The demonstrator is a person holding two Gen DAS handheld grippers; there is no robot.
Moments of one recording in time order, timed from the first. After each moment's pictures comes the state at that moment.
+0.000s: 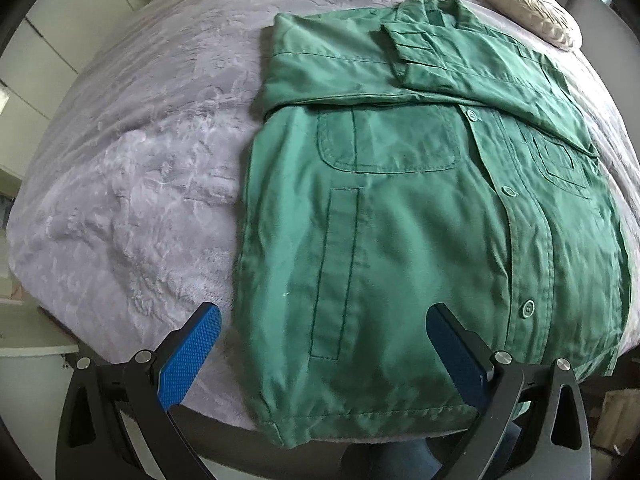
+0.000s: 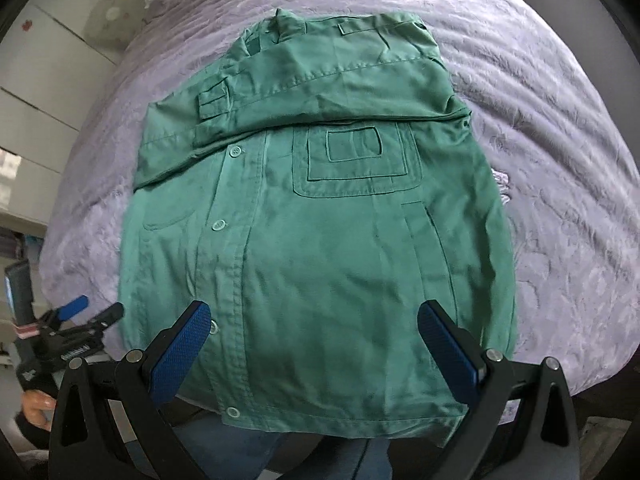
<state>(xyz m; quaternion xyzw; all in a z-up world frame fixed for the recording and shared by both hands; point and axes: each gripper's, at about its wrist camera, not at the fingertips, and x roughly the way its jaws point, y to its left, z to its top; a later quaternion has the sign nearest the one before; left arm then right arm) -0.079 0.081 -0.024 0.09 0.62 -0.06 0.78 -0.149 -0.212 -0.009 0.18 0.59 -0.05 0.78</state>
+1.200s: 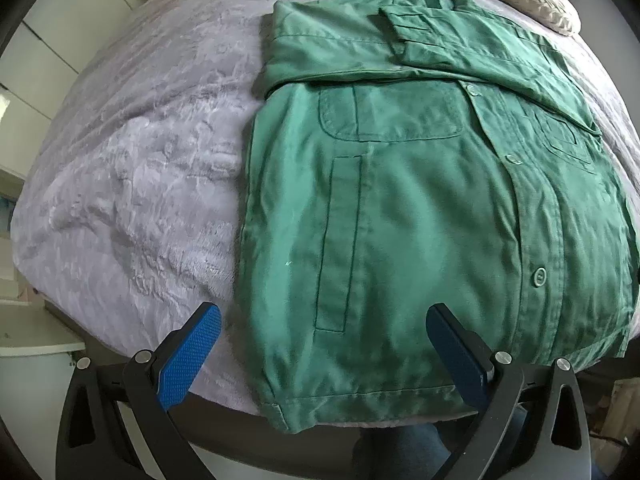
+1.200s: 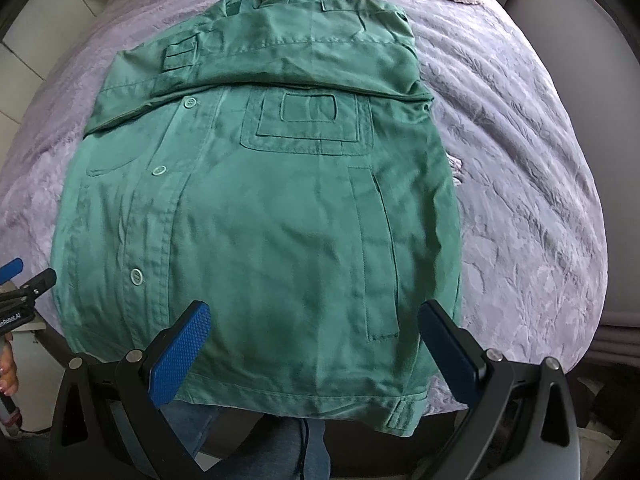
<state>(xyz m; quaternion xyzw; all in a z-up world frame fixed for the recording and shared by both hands) -0.096 0.087 -0.033 0.11 0.63 -0.06 0.77 -0.174 -0.211 -0.026 0.08 0.63 -0.09 0.76</state>
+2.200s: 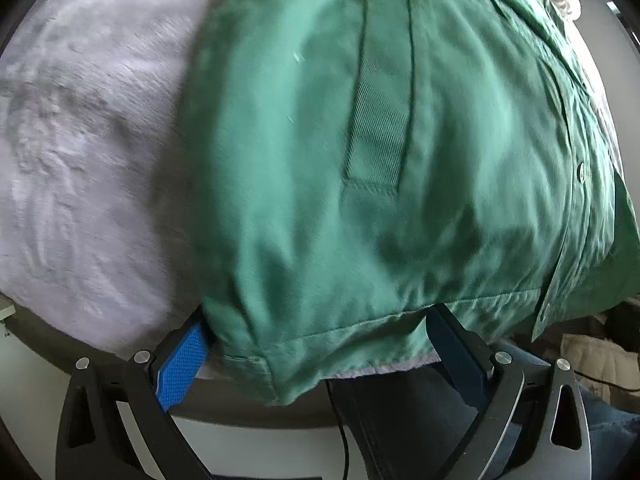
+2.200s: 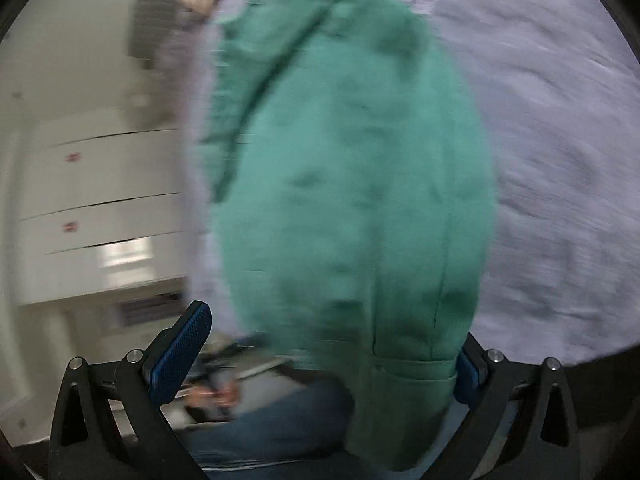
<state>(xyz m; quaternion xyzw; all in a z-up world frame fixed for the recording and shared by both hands) -0.134 0.138 -0.135 0.00 0.74 -0.15 0.66 -0.245 -0.298 -0.095 0.53 0.52 0.11 0.67</state>
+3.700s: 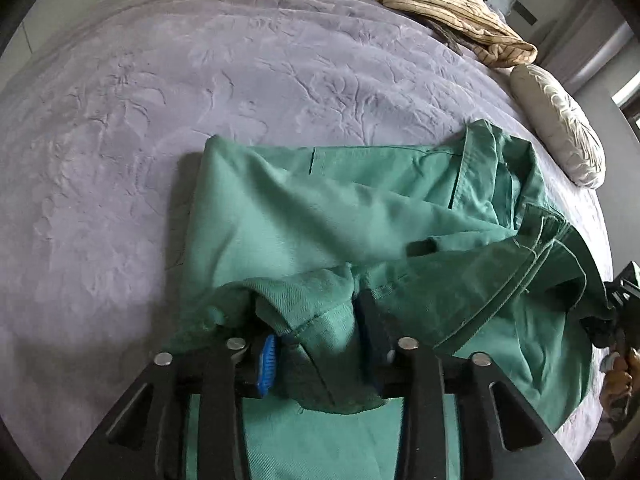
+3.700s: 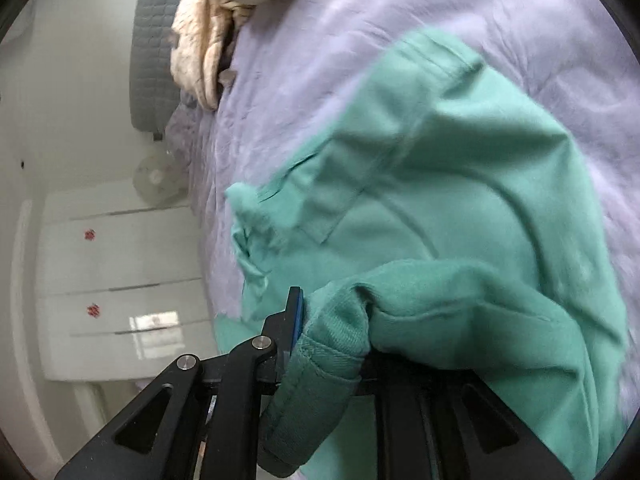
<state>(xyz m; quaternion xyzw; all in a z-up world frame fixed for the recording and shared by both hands) 0.217 0.057 -0.093 -0.05 0.58 -0.14 0.80 0.086 -0.403 -0.150 0.60 0.43 0.07 0.67</state>
